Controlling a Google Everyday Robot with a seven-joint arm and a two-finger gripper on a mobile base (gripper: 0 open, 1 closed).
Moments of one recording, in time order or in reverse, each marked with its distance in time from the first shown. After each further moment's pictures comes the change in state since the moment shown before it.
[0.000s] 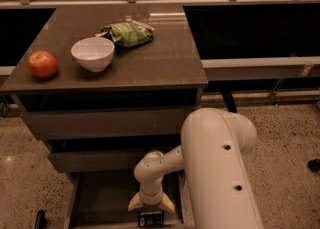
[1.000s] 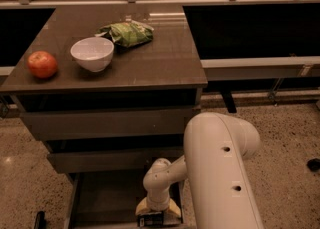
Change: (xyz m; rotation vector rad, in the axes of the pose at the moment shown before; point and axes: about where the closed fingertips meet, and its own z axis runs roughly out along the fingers) arm 0.007 0.028 0.035 0.007 0.051 0.012
